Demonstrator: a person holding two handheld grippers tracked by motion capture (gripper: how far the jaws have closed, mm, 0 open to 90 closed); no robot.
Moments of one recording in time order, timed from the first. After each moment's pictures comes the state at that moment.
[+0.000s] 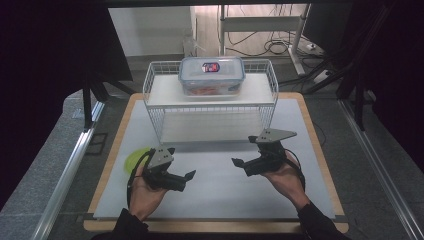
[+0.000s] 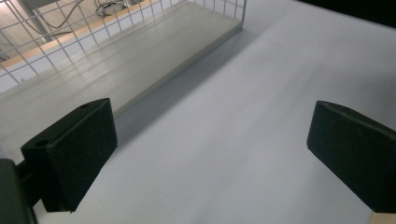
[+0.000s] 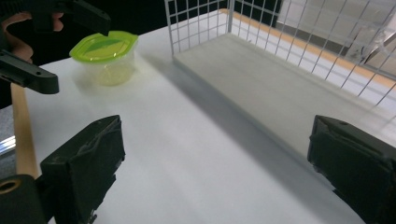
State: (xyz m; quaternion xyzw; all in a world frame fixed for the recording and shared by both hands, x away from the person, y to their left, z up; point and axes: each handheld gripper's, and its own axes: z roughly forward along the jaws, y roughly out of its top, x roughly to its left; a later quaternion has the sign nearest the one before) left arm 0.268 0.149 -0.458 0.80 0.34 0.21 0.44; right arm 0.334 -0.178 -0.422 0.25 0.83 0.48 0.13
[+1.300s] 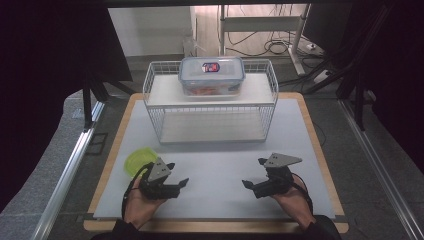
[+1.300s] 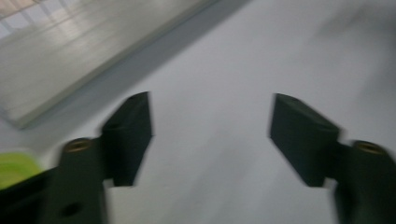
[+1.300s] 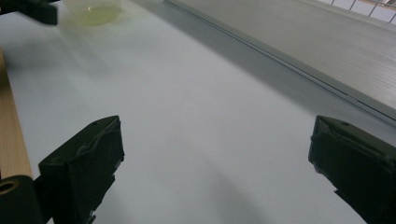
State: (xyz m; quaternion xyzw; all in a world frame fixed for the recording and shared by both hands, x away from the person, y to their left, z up) left arm 0.260 0.170 -0.488 0.81 0.36 0.20 0.41; right arm 0.307 -0.210 -0.485 0.27 0.84 0.45 0.13
